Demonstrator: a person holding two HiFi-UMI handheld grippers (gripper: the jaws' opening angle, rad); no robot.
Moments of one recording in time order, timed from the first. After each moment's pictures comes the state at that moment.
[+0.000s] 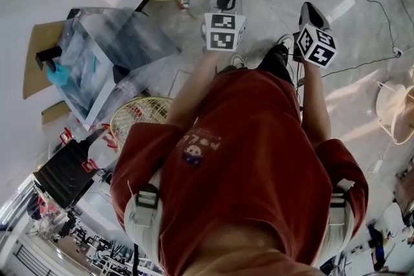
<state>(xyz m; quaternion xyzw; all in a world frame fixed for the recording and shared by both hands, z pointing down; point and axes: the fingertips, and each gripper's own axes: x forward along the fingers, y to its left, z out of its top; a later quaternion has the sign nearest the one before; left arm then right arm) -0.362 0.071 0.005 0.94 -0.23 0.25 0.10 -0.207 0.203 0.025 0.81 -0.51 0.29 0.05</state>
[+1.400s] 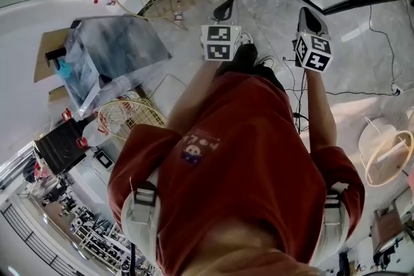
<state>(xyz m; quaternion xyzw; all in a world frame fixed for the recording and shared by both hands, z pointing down) -0.091 0.062 0.010 0.90 -0.32 0.27 0.09 0.084 0.164 0.053 0.74 -0.61 0.28 0.07</state>
